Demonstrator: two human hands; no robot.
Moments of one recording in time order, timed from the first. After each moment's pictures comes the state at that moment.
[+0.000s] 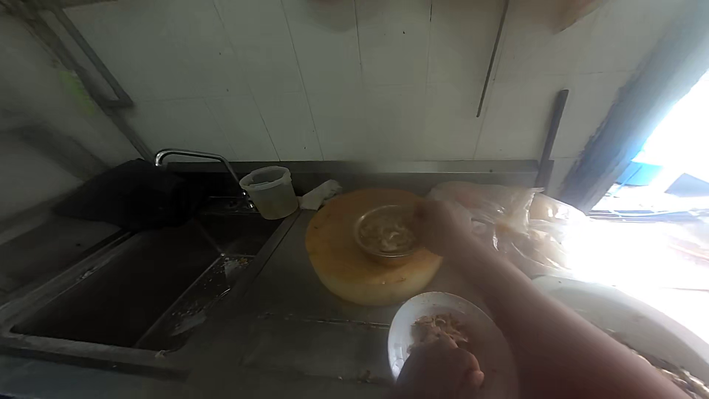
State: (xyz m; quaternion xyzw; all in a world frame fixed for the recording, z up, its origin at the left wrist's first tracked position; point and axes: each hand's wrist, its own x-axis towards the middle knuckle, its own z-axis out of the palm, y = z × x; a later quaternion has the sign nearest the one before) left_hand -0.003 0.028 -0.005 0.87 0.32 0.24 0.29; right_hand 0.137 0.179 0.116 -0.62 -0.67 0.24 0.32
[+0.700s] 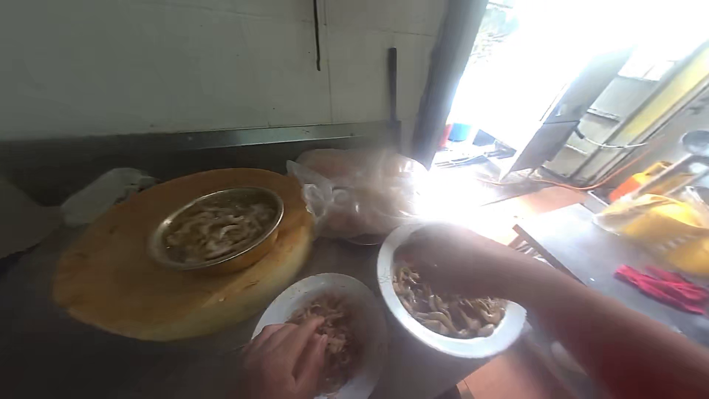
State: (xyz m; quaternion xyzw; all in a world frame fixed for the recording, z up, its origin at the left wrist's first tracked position) left_hand -0.014 0.046 -0.005 0.88 0.36 0.24 0.17; right_hand 0.298 -0.011 0.112 -0.65 -0.75 0.11 0.02
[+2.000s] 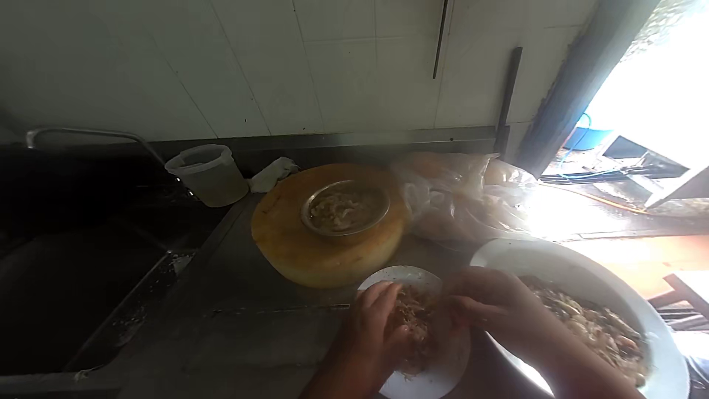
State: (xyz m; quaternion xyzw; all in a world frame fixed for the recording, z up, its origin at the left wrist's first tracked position) left_hand -0.020 0.054 0.002 0.84 0.43 0.19 0.28; right_hand 0.227 0.003 0.047 -0.49 -0.57 0.49 0.44
